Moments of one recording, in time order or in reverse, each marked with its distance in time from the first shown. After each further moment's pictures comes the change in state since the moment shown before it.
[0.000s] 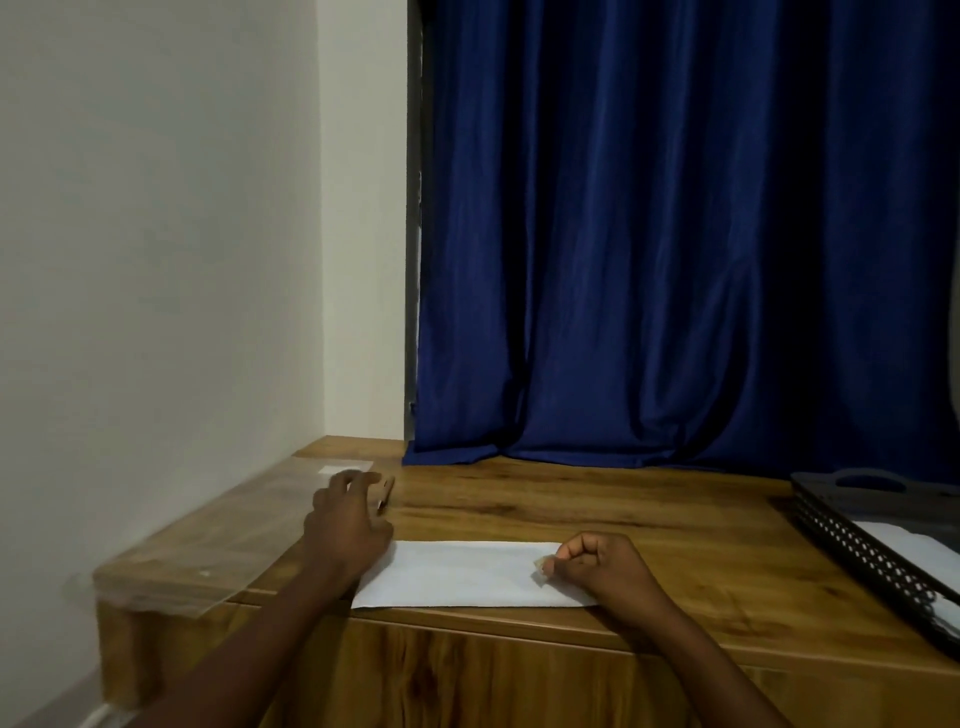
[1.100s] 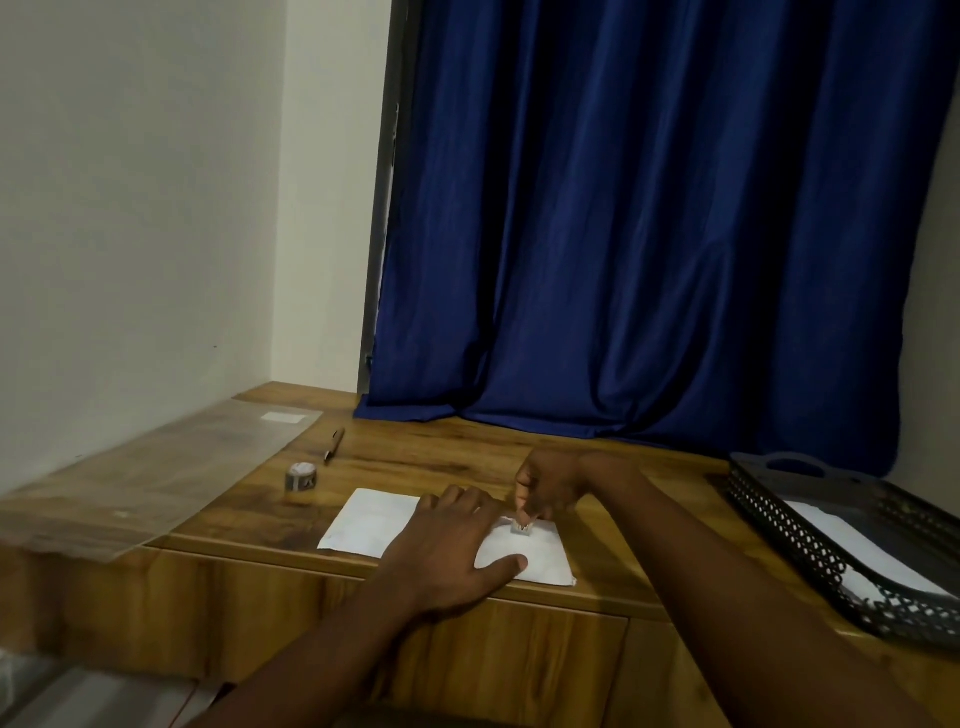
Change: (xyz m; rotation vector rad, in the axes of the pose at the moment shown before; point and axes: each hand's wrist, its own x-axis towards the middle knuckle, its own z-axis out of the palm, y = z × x) left_hand -0.062 0.109 0.077 0.080 -0.343 0.590; right_hand 0.086 -0.064 -0.032 -1.043 -0.602 0.163
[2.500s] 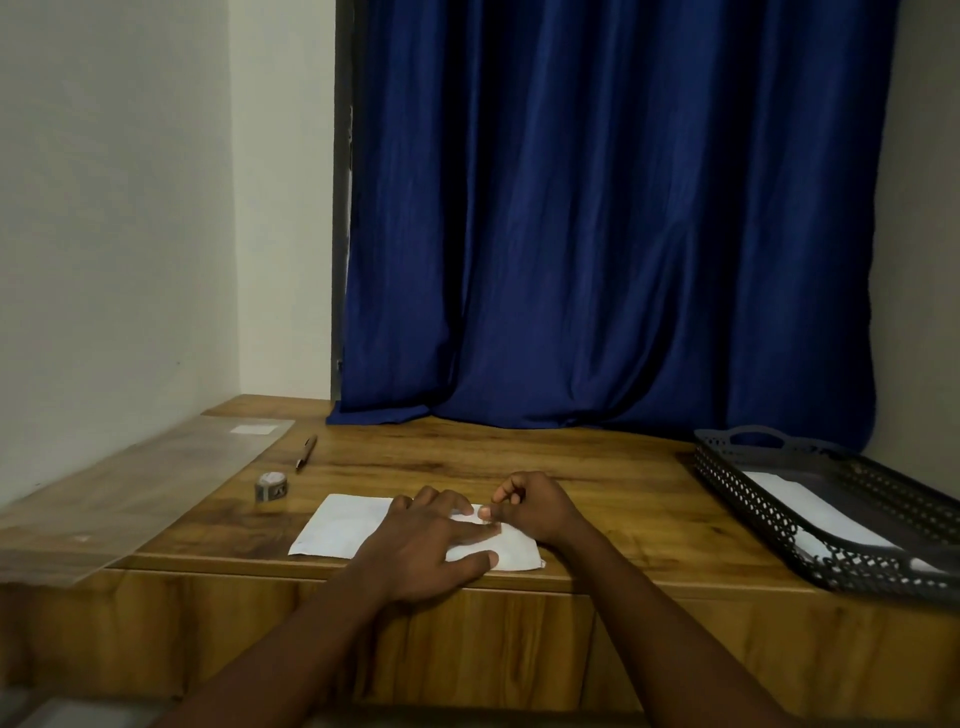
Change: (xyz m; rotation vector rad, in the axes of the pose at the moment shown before) left_hand 0.006 -0.004 -0.003 0.053 -0.188 0.061; right_hand 0.018 0.043 0.092 0.653 0.612 -0.002
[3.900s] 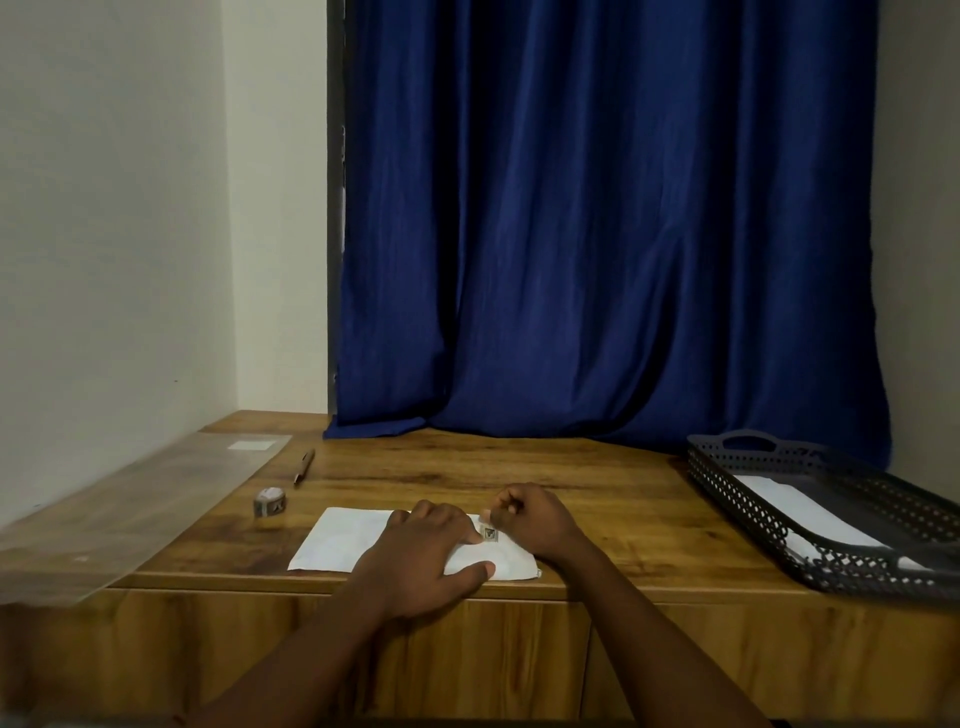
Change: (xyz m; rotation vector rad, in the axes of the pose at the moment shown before) left_hand -0.003 0.002 0.002 -0.044 0.071 -0.032; right_hand -0.014 -0.008 -0.001 -0.119 0.061 -0.061
